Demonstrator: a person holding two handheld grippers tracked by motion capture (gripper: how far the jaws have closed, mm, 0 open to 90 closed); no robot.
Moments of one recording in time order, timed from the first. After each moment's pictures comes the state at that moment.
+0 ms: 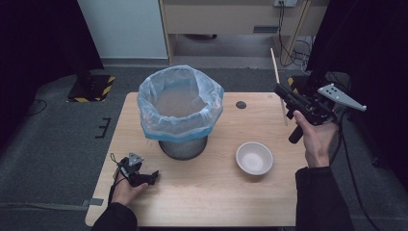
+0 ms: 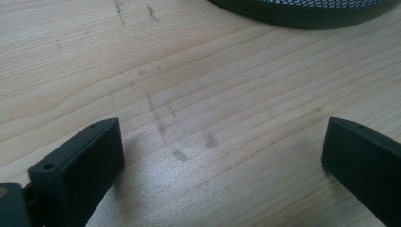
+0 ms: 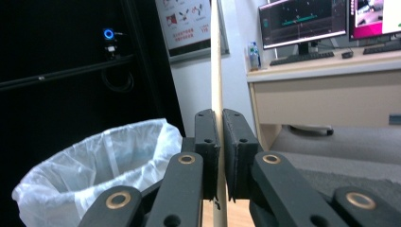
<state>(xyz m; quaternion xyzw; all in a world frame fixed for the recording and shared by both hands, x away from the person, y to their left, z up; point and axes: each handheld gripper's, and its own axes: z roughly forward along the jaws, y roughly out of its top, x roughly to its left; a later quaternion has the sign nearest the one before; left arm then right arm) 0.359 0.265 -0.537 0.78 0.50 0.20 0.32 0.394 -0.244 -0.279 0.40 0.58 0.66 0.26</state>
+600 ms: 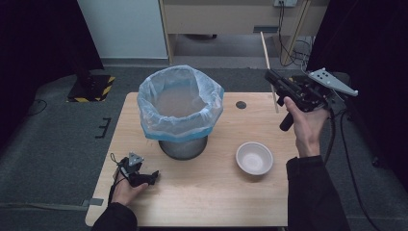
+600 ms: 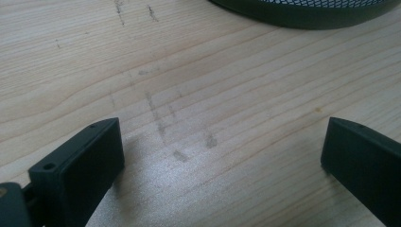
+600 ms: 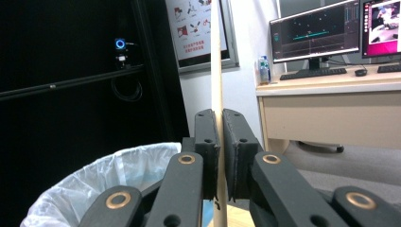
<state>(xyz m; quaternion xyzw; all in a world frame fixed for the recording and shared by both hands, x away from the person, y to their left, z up) 0.359 0.265 -0.536 0.78 0.50 0.20 0.32 0.408 -0.216 -0.249 0.37 0.58 0.68 0.26</state>
